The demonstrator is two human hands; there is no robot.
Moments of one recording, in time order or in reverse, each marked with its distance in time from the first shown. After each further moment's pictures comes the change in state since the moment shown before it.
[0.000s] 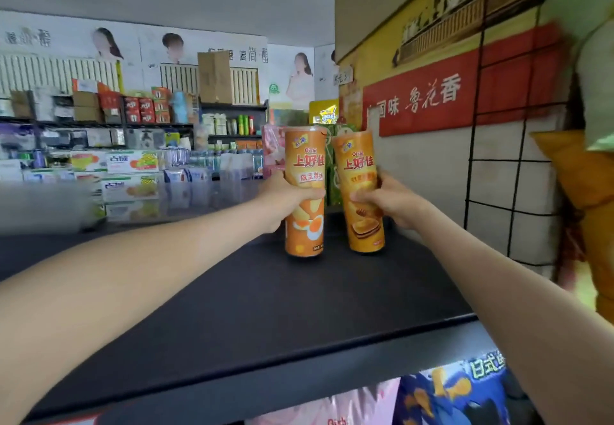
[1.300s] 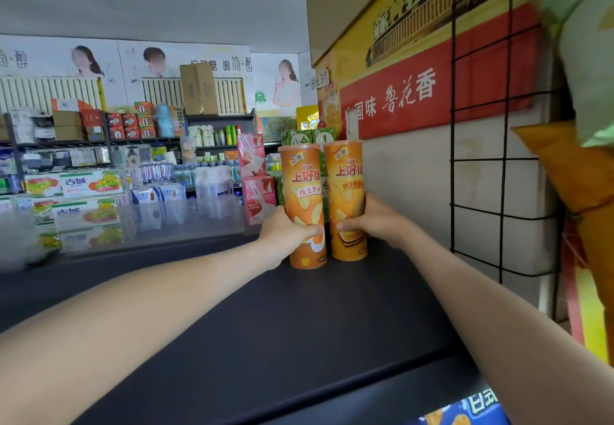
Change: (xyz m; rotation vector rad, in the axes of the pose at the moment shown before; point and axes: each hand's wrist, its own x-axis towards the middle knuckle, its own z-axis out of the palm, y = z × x) left_hand 0.031 -0.042 0.053 0.270 0.040 0.000; right_hand 0.030 0.042 -0.014 -0.140 -0.038 -0.049
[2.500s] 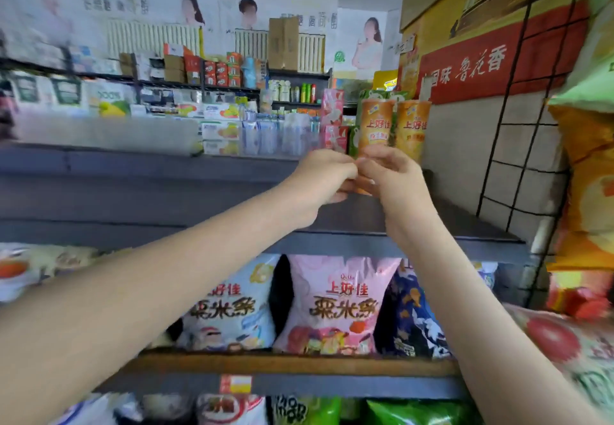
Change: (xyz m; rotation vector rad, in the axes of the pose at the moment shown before) left_hand -0.242 0.065 -0.073 -0.354 0.023 -0.053; right_hand -0.244 -0.115 0.083 0.578 0.101 -0.154
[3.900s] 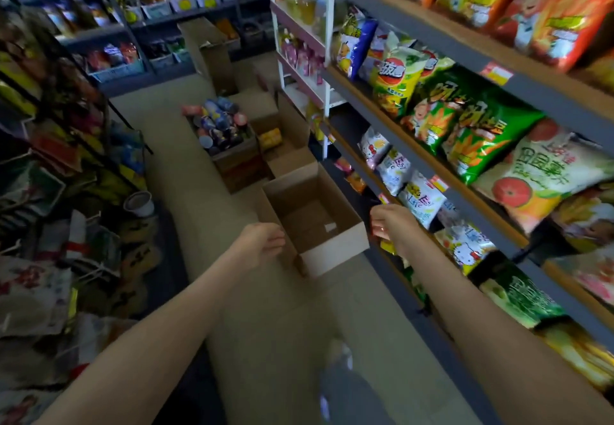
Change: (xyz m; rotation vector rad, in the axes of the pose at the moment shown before) left_hand -0.677 -0.317 -0.659 -0.409 1.366 -1.066; right_hand -0.554 0.313 0.688 -0.308 -1.084 1.053
